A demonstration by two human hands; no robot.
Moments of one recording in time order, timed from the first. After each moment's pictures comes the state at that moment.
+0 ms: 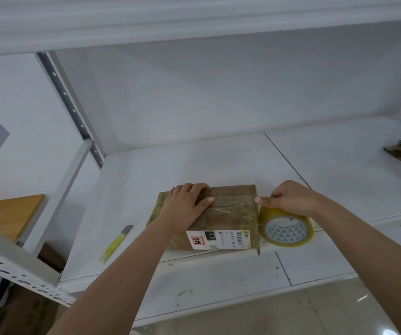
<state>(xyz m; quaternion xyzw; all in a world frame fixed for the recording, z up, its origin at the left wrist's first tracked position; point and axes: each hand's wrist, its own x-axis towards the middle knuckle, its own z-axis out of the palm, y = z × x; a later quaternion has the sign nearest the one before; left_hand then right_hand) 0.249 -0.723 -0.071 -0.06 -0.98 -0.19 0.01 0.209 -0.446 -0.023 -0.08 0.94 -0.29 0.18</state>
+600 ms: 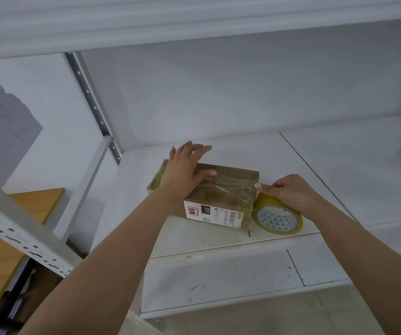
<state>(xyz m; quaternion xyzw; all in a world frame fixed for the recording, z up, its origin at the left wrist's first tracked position) 0.237 -0.760 -0.010 -0.09 -0.96 -0.19 0.15 0.214 -0.488 -0.033 -0.04 0.91 -0.41 0.10</state>
